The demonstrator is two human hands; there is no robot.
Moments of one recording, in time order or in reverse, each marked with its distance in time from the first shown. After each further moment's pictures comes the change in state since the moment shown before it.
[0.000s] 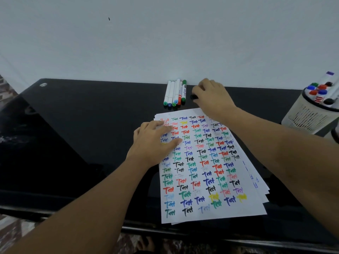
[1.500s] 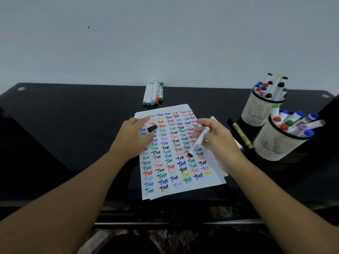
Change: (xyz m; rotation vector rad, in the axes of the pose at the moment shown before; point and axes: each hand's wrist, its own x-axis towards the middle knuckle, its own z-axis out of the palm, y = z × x) left_hand -0.011 0.003 -0.004 -0.111 0.044 0.088; right_hand -0.190 -0.045 -0.068 1.545 0.038 0.776
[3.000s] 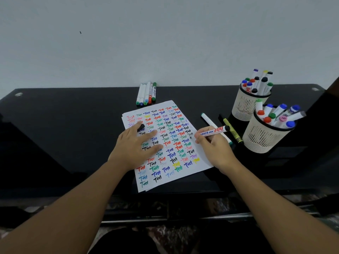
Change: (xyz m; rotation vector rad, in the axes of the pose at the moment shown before) left_hand -0.030 0.030 0.007 0.258 -0.257 -0.013; right_hand -0.007 0.035 -0.029 -0.381 0.091 -0.097
